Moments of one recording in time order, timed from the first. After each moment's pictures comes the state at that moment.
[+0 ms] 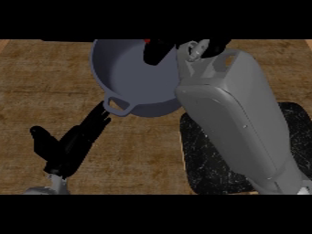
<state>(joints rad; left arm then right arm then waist) -0.02 0.10 -0.14 -1.65 0.22 -0.13 0.31 -1.17 0.00 0.14 -1.39 0.93 0.20 1.00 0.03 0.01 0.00</state>
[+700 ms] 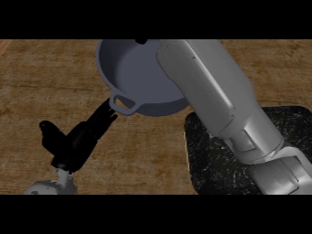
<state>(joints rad) -0.06 0.08 -0.15 -1.63 0.21 -0.14 0.32 -1.38 0.00 0.09 -0.69 0.83 -0.21 0.73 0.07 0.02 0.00</state>
